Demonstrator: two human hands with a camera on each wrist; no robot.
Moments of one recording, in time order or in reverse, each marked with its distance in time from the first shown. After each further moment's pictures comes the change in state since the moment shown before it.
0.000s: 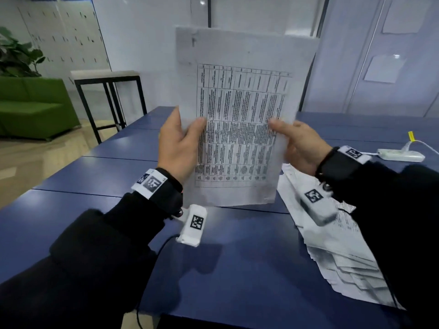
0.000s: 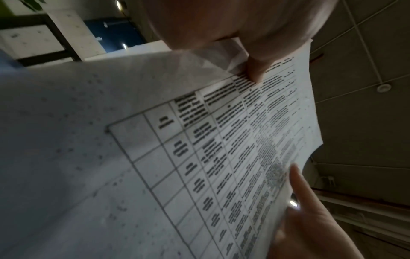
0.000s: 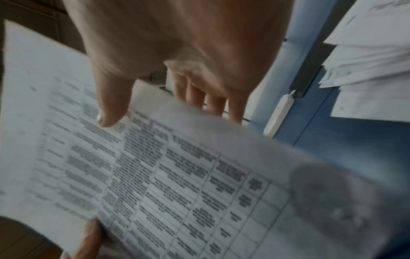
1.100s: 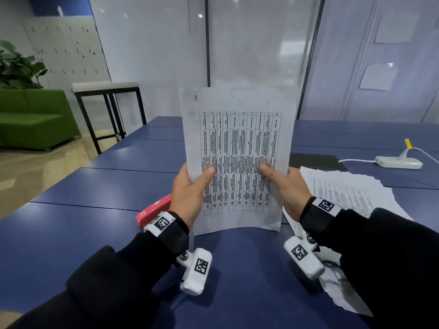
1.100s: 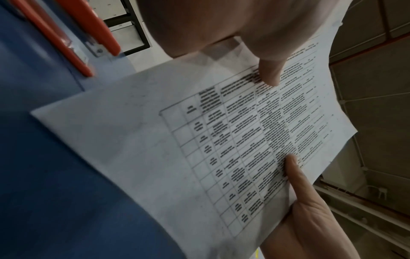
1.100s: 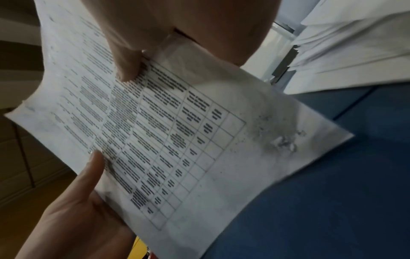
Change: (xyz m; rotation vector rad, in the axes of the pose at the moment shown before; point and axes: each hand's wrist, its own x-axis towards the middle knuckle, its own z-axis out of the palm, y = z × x) left_hand -0.053 -0.046 0.008 -0.170 -0.065 -0.357; right_hand -0.024 0.071 0.000 -0.123 0.205 -0.072
